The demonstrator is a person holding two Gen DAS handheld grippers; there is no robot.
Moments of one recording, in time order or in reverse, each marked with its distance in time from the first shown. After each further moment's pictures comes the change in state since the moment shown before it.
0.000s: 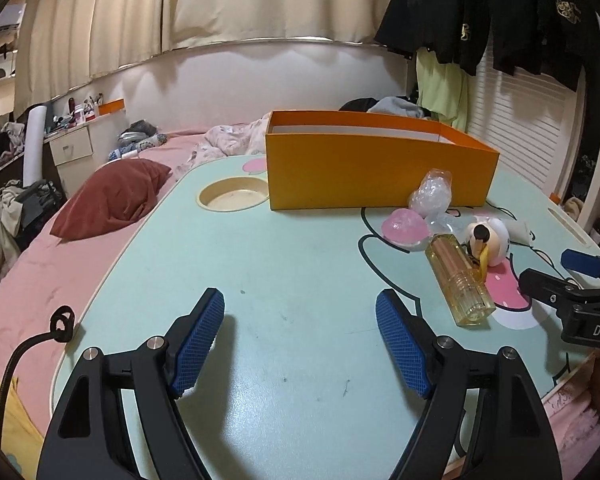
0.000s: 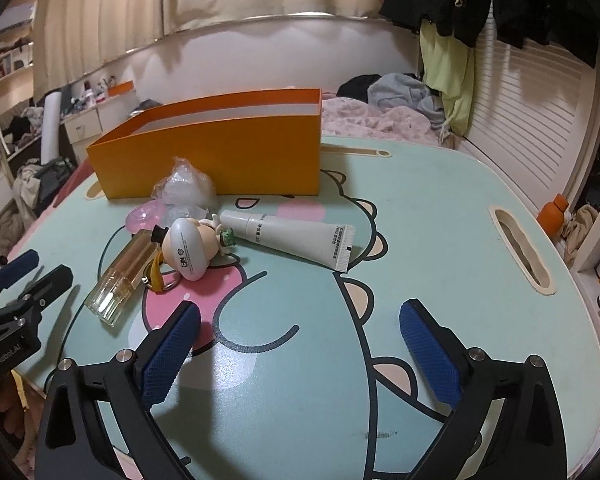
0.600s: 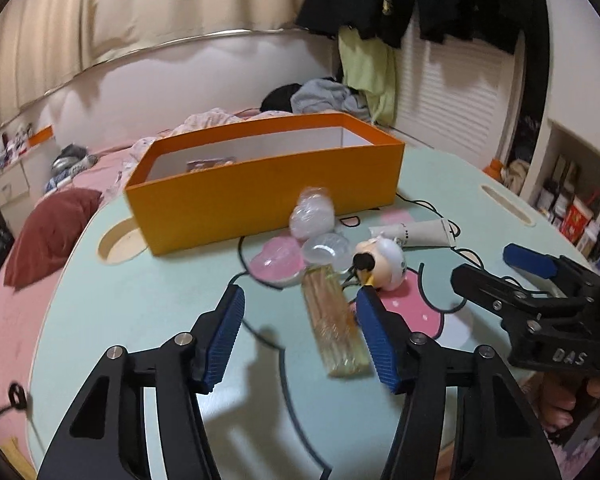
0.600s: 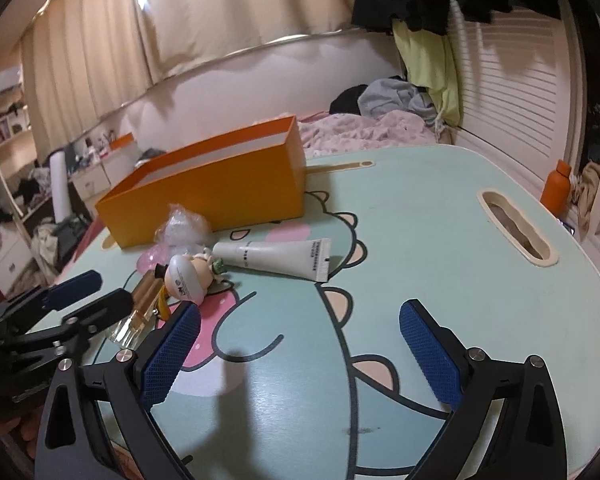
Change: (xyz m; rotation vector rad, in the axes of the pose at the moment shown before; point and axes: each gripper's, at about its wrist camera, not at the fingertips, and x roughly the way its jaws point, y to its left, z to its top) left arm 0.012 -0.075 0.039 0.182 0.068 -0.188; right arm -0.017 -0.031 -0.004 0.182 -0.097 0.093
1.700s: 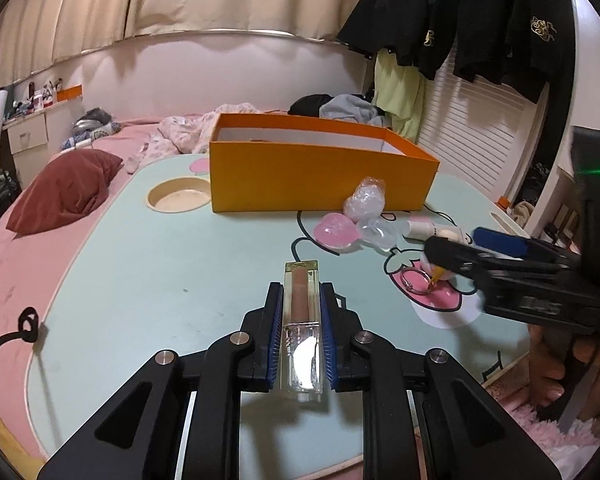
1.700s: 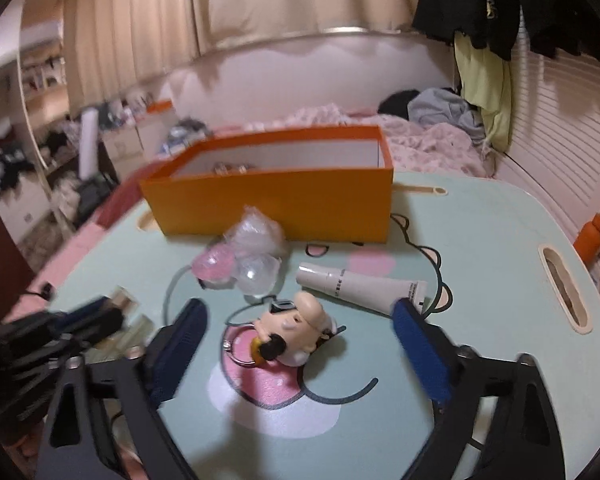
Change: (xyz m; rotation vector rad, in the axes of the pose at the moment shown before) left arm -0.039 0.057 -0.044 -0.182 -0.054 -0.016; right arm 0.029 0.056 0.021 -0.203 0.094 0.057
